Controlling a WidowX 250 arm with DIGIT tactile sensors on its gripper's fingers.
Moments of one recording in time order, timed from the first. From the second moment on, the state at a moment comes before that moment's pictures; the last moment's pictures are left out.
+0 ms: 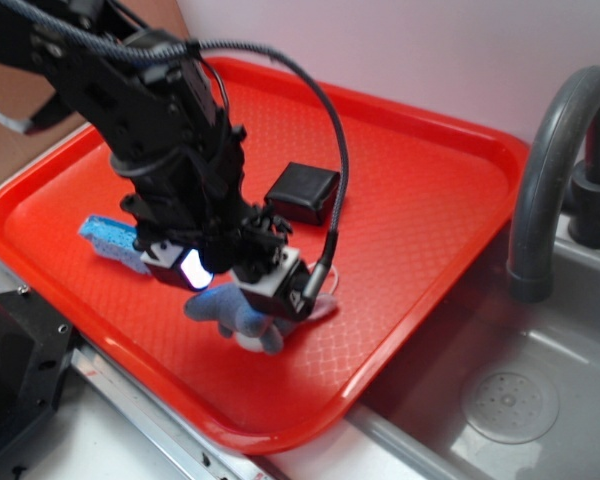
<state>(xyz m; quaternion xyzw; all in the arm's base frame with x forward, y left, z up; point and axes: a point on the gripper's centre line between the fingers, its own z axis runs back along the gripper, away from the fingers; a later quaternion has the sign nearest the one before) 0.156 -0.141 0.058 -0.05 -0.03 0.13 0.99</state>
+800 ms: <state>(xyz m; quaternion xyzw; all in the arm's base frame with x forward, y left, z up) 0.154 -0.144 0.023 -0.06 0.01 0.12 0.99</state>
